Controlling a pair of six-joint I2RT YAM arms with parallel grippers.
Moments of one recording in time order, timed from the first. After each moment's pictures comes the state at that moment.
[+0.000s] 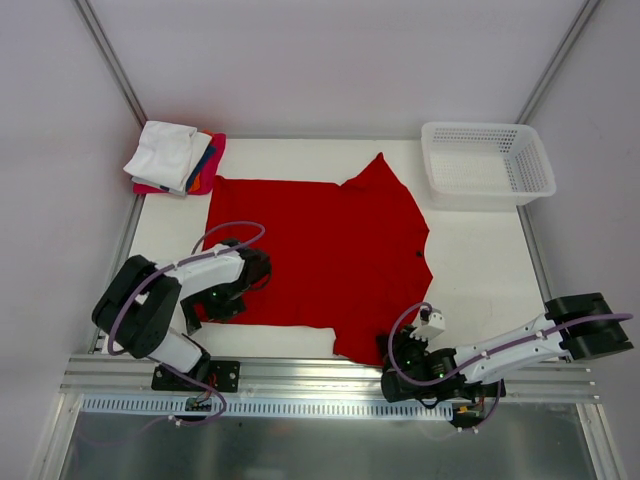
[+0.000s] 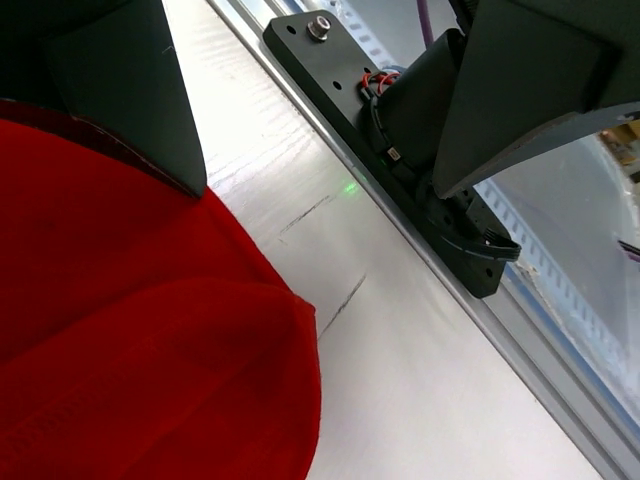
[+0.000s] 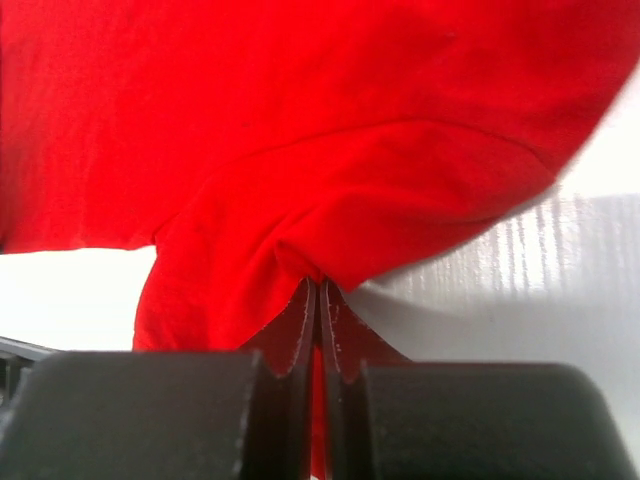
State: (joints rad) left arm -0.60 1.49 0.74 -1.30 -0.51 -1.29; right arm 1.82 1.01 0.19 -0.51 1.03 2.00
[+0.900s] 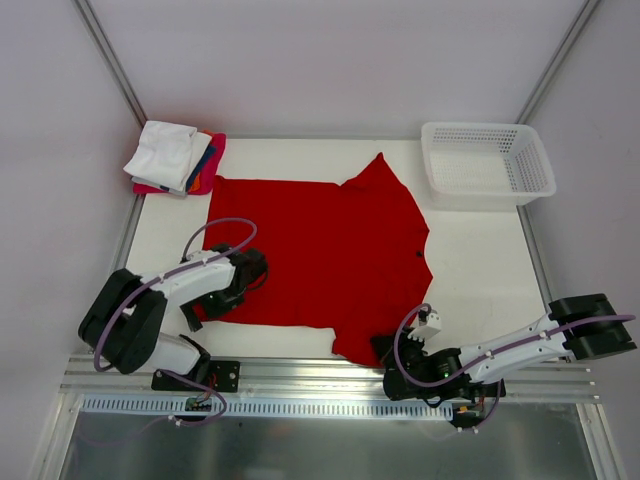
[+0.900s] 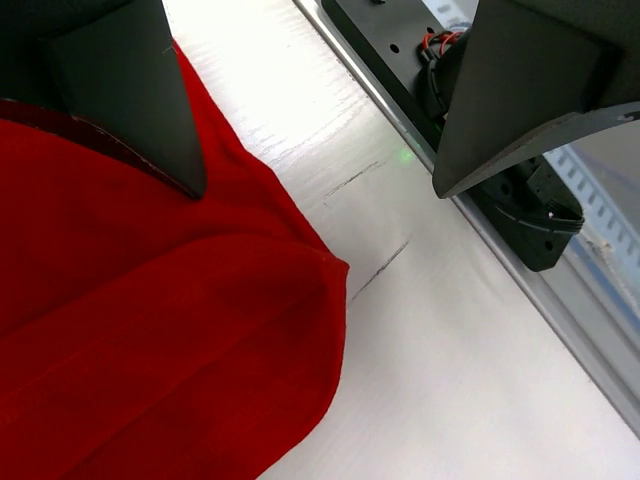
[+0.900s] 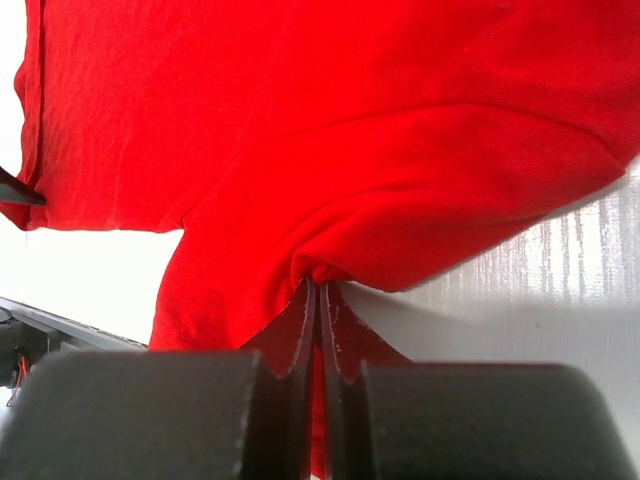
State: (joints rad) left arm -0.59 1.36 0.67 -1.18 -0.59 -1.37; right arm 1.82 0.95 0.12 -0.31 1.03 1.89
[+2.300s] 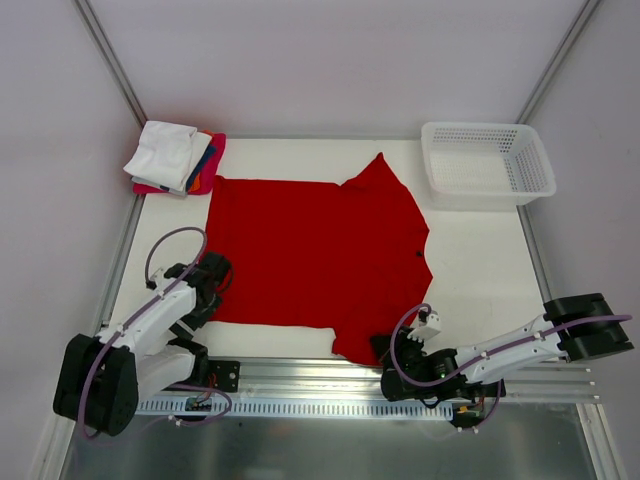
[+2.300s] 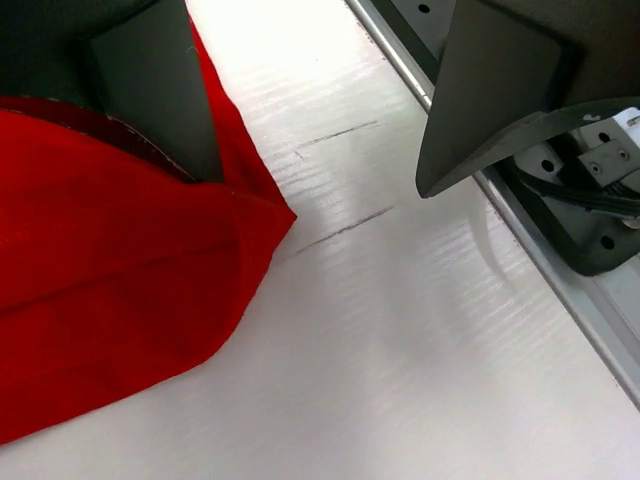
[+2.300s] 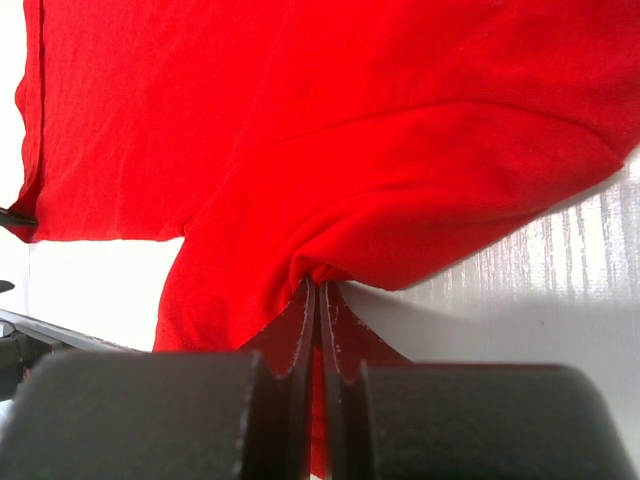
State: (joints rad) left arm -0.32 1.07 0.51 -1.07 -0.53 -1.35; right arm 1.82 1.00 0.14 -0.32 1.03 1.95
